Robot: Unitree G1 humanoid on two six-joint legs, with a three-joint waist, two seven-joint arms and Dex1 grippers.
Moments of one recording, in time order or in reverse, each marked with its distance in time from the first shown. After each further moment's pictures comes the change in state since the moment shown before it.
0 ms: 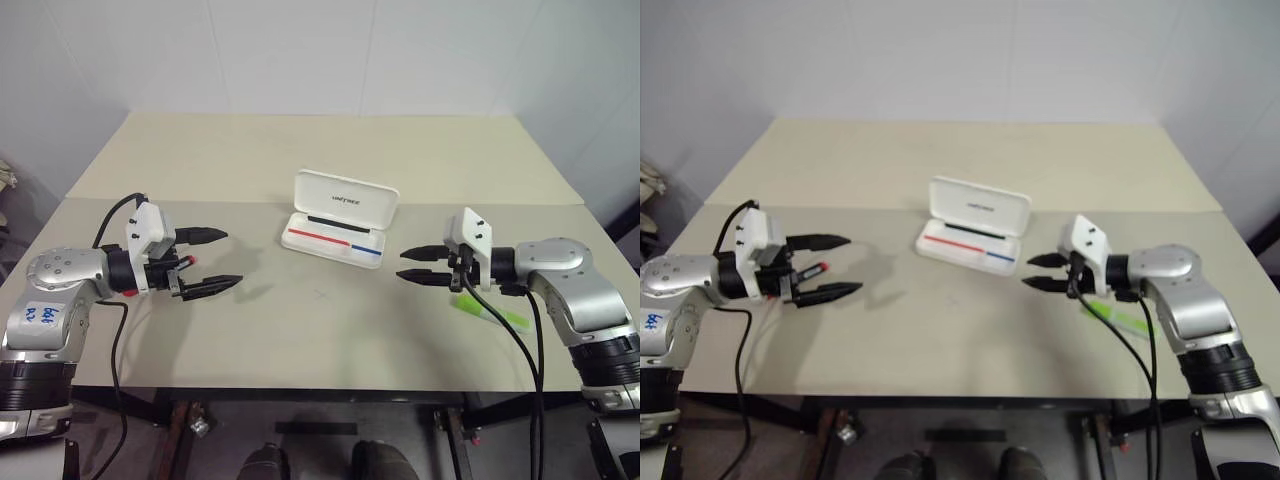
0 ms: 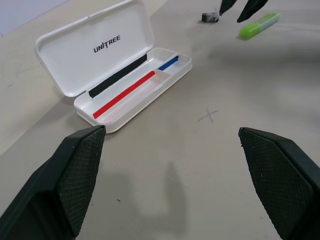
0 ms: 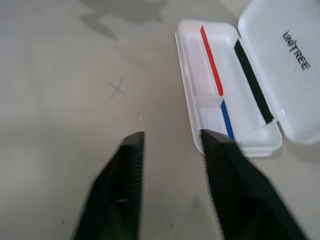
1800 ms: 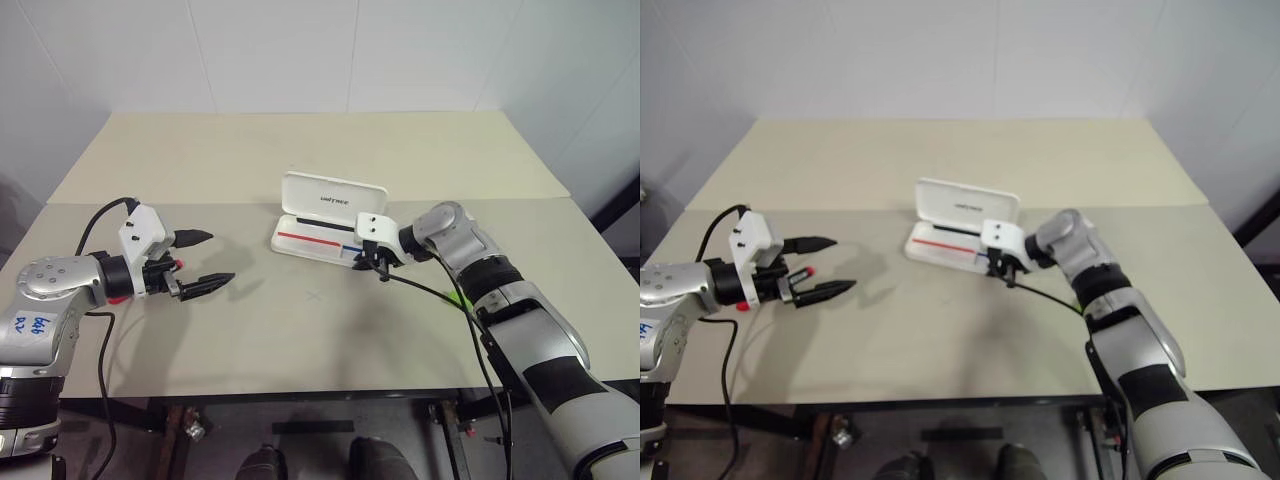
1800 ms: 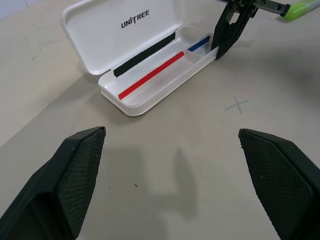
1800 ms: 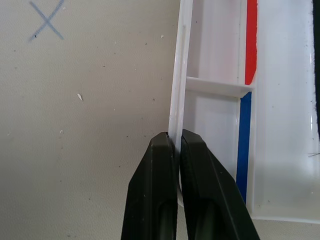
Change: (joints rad) left arm 0.074 0.029 0.035 -0.118 0.025 0.120 0.144; right arm -0.532 0.368 0.248 0.853 -0.494 -0.280 0.052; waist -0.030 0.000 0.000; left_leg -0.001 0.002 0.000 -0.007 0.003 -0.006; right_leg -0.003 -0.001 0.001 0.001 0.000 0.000
